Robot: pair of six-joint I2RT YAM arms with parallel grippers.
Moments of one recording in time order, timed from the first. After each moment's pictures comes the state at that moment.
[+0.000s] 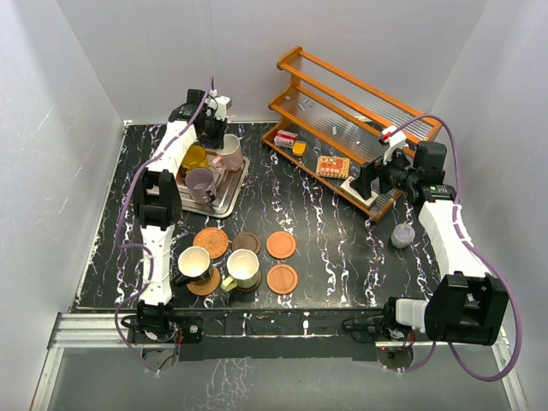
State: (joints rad) left arm -0.16 2.41 2.28 -0.79 0.24 0.20; right arm -0.11 1.24 0.98 -0.29 -0.68 -0.32
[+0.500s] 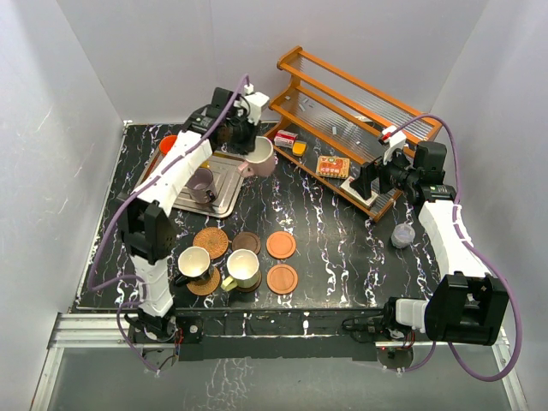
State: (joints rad) left arm -0.39 1.99 1.98 -0.77 0.19 0.18; right arm -0.11 1.24 0.98 -0.29 -0.68 -0.32
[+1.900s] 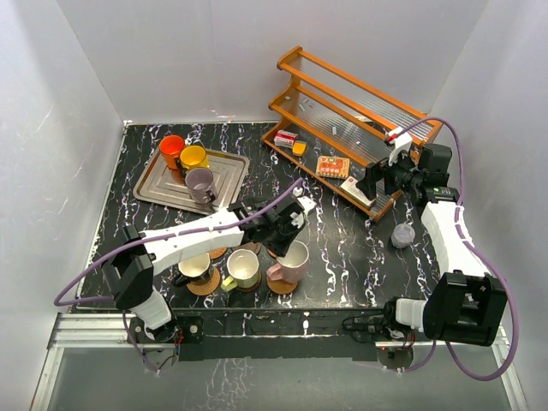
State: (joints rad) left arm -1.03 1.62 1.28 -0.71 0.00 -0.27; right arm -0.15 1.24 0.96 -0.29 -0.66 -0.34
